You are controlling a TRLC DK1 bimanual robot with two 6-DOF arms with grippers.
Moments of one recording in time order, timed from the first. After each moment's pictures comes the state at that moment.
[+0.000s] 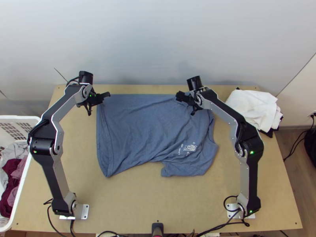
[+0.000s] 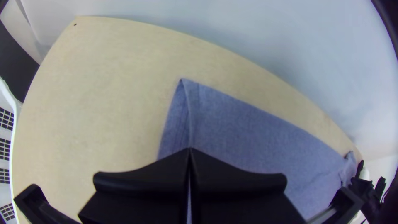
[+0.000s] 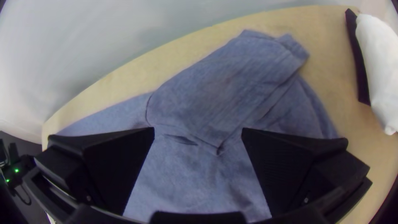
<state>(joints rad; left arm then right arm) -0.04 2.11 1.75 -0.65 -0.04 -0.42 0.40 2.21 1.79 -0.50 0.10 0.67</state>
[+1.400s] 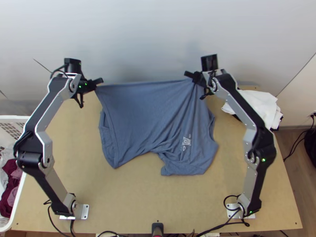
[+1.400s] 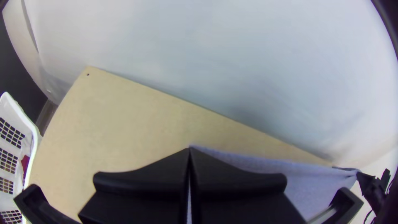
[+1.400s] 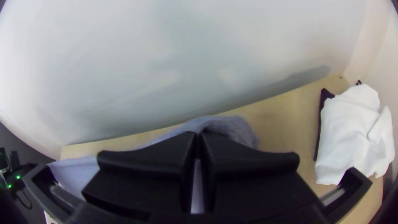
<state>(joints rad) -0.04 1.91 1.80 -0.66 -0.05 -0.42 0.35 2.05 1.99 -0.59 0.18 0.54</state>
